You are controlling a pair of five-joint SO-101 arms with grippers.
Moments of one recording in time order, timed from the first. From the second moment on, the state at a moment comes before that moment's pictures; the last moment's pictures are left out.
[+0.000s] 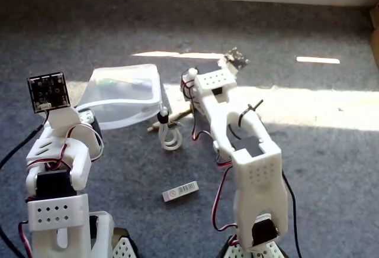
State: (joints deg) left arm -15.7 -66.7 59.4 52.4 10.7; right arm -21.5 35.3 -16.0 64.1 -61.0
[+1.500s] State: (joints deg) left arm -15.7 -66.6 54.1 55.3 10.6; right arm -14.9 5.4 -9.1 69.3 -35.2
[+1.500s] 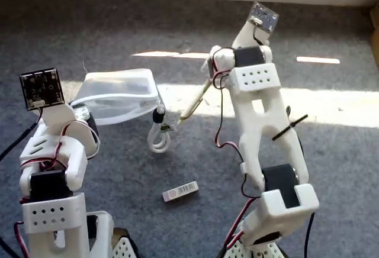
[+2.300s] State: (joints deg) left arm 0.4 -66.5 28.3 67.0 10.6; right arm -15.1 -40.4 25.9 60.7 -26.5
